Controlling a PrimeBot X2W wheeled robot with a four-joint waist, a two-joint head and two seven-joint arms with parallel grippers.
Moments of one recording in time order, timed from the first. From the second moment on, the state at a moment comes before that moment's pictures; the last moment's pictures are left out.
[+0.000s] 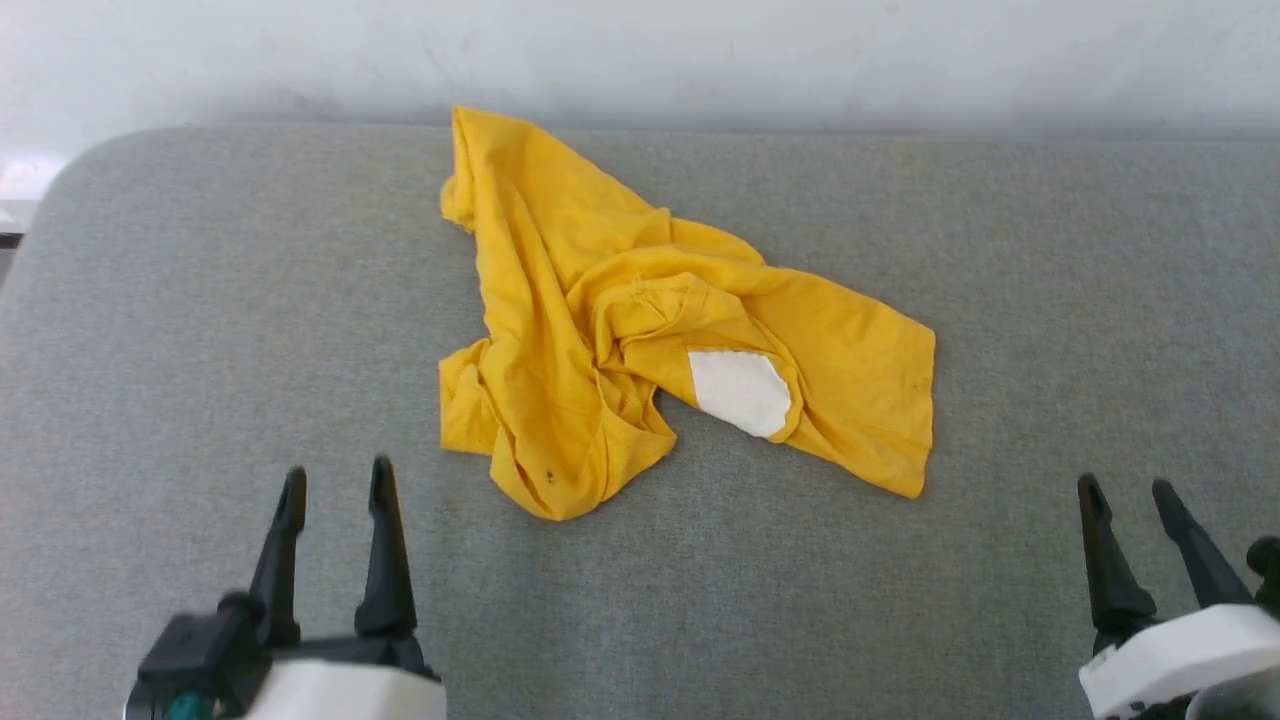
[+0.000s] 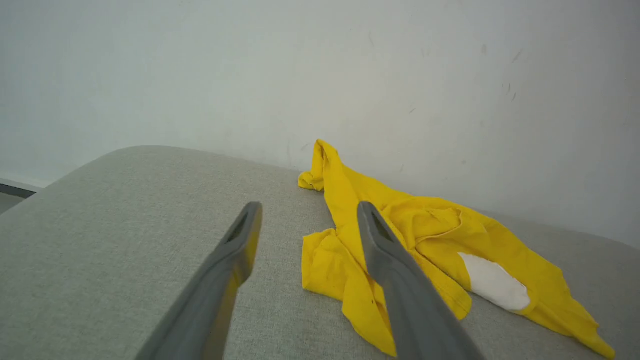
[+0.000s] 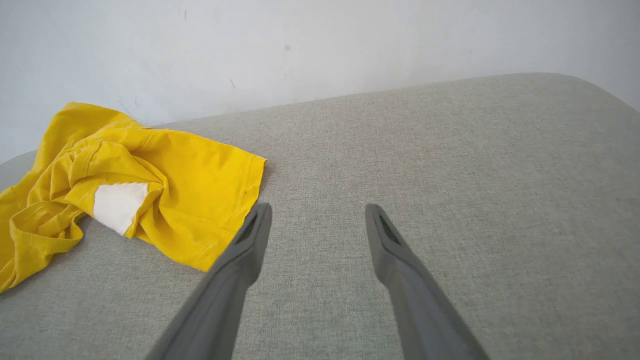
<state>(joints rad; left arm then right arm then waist) 0.10 0.34 -0.28 -0.25 -0.48 0.36 -0.26 0.12 -0.05 -0.17 -0.11 0.27 0.13 0.06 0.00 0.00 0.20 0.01</state>
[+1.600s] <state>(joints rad) 0.10 0.14 -0.19 -0.17 -0.33 0.11 -0.26 -0.51 -0.22 -0.11 0.25 0.04 0.13 0.33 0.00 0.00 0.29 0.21</state>
